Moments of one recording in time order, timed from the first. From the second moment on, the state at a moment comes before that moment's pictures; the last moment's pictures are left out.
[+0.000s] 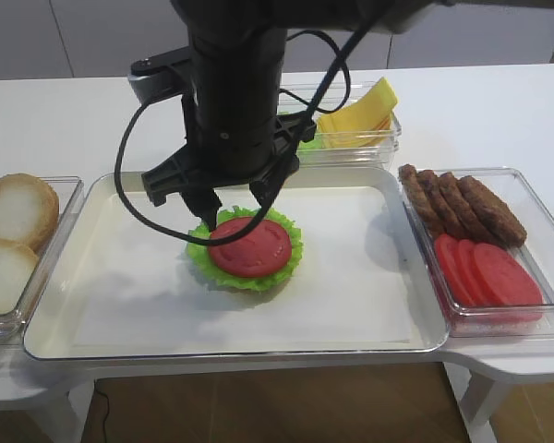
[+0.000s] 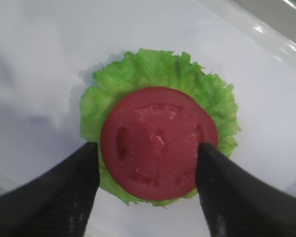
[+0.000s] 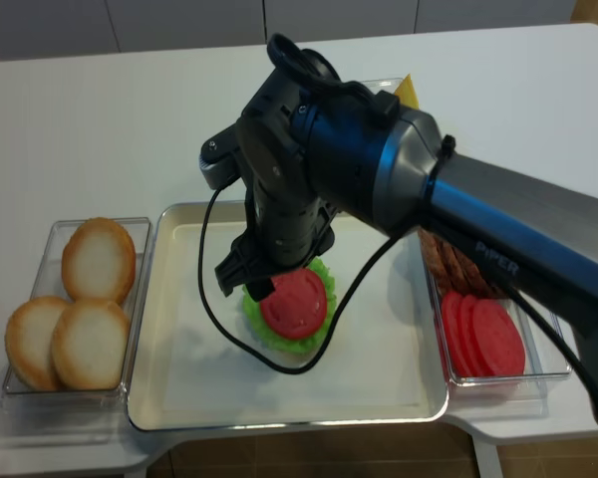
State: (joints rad) left arm 0.05 -0.02 -0.49 -0.03 1.18 0.03; right arm 0.87 1.94 -1.70 -0.10 1.13 0.29
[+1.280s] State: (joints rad) left arm 0.05 -0.02 -0.49 -0.03 1.18 0.03; right arm 0.11 1.23 -1.24 0.08 1.24 0.14
